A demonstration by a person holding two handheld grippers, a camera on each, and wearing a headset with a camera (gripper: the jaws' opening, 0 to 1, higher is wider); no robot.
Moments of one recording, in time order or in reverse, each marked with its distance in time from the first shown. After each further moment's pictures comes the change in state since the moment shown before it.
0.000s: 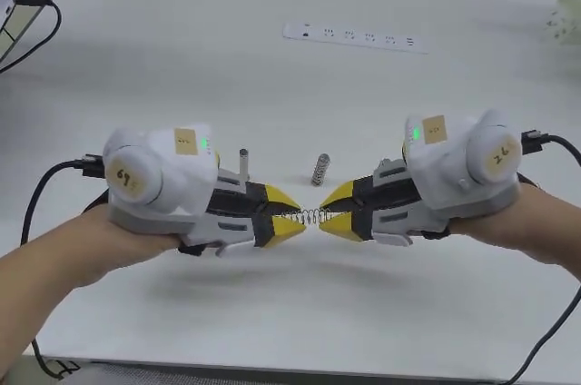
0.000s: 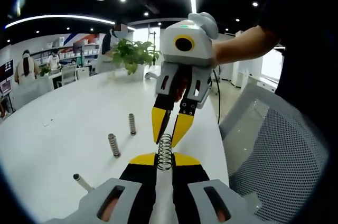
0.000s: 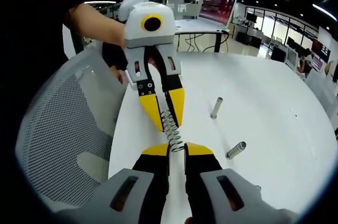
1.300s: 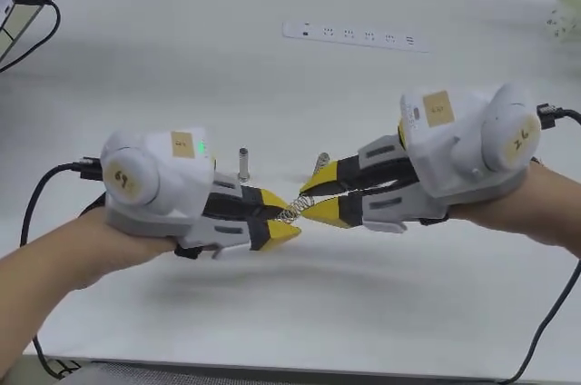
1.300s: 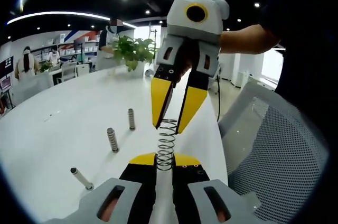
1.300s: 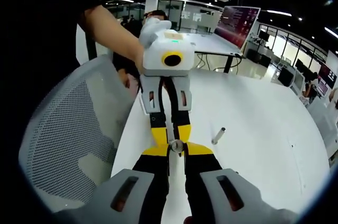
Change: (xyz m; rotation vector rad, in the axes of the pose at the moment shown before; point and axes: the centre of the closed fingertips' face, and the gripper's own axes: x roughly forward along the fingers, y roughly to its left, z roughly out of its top) left arm -0.002 -0.003 -0.010 -0.023 0.020 -0.006; right arm -0.008 0.013 0.046 -0.137 -0.070 0.037
